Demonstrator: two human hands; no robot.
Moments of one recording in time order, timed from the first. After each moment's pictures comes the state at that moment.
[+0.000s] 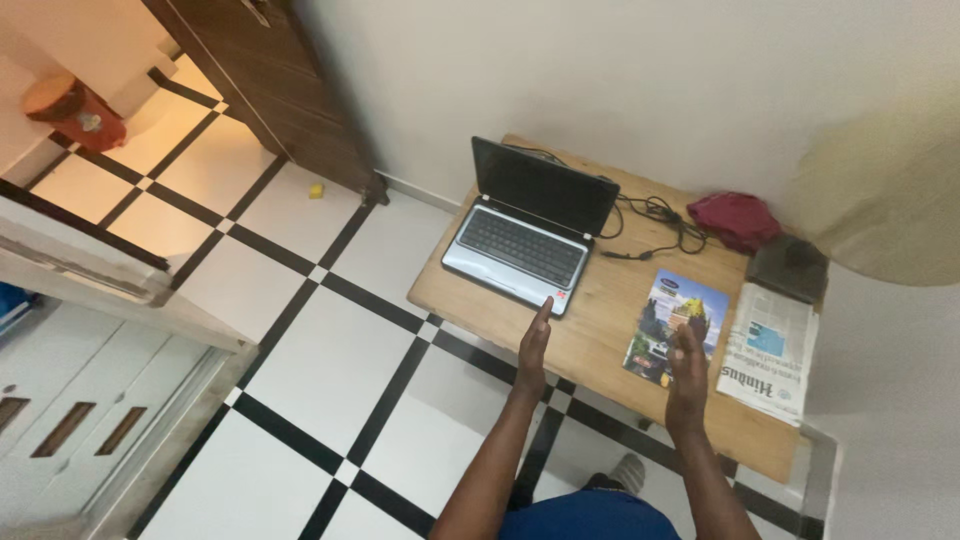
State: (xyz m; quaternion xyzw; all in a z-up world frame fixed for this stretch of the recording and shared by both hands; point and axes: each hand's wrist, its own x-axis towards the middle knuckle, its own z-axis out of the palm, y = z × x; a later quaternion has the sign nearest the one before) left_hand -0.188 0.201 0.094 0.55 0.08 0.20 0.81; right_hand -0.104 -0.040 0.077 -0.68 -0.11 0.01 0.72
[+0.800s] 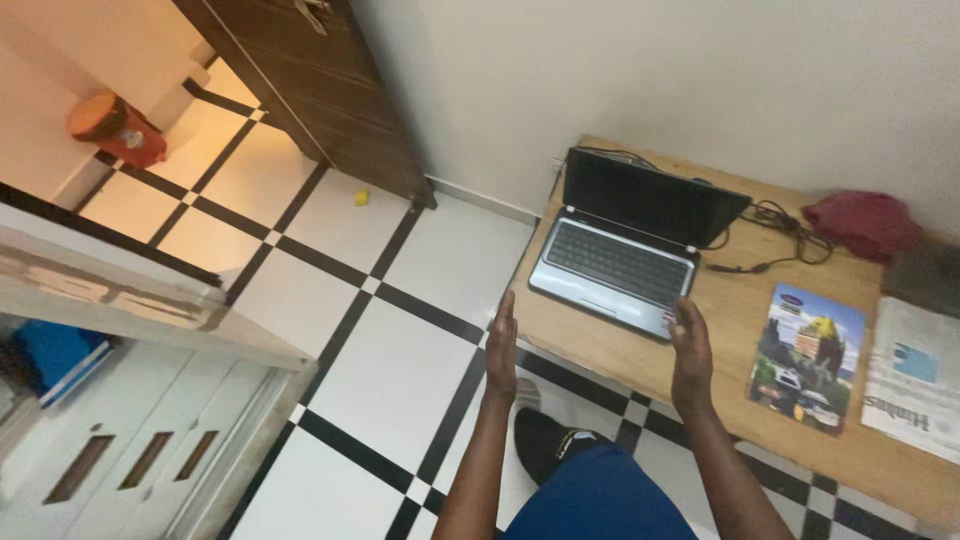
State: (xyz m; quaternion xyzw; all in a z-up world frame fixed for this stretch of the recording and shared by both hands) left_hand -0.246 0.470 0.088 0.55 0.11 0.25 0.79; right_hand -0.119 0.211 0.102 -0.73 -0.09 0.06 0.68
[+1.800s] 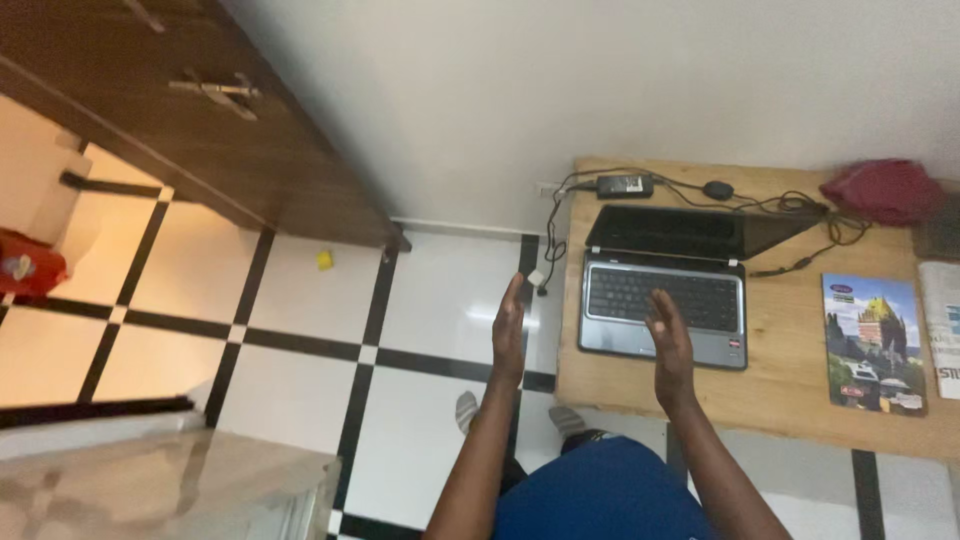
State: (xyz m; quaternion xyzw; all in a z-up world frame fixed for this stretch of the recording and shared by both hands) left_hand -0.073 0.702 0.057 0.53 0.04 0.11 0.84; right_hand -0.057 0.441 0.087 -0.71 -0.01 0.01 0.71
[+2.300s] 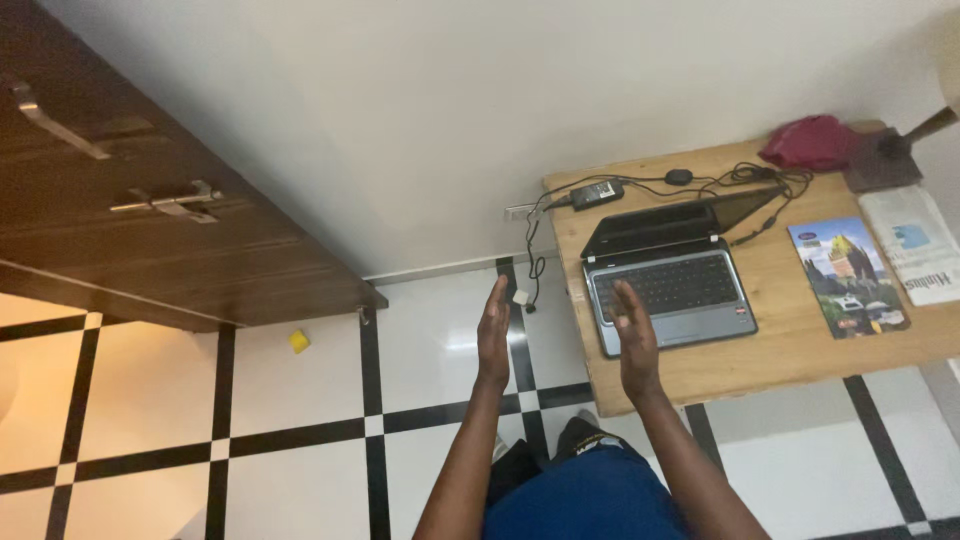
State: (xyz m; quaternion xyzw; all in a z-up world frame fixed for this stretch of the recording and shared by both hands) left_hand -0.010 0.827 0.089 0.54 -0.04 -0.01 0.84; right_hand -0.047 0.600 0.118 -0.68 0.02 -0.10 0.73
